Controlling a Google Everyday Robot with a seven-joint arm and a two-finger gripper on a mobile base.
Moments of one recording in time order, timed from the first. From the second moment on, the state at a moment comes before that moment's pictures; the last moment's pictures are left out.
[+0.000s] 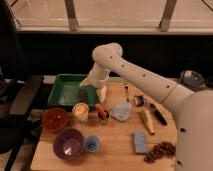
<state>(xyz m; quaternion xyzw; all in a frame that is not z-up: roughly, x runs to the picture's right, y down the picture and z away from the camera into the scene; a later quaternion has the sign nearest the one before) -0.084 0.028 0.757 -0.23 -0.31 -0.39 0.84</state>
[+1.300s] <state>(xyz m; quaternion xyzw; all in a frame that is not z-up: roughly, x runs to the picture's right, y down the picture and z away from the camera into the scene) -0.216 0.114 0.728 -0.20 -0.36 -0.49 0.77</state>
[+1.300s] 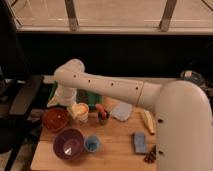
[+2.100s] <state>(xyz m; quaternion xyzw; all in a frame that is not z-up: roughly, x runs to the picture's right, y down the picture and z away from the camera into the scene) -0.216 0.132 0.755 -0.22 -0.35 -0.47 0.78</state>
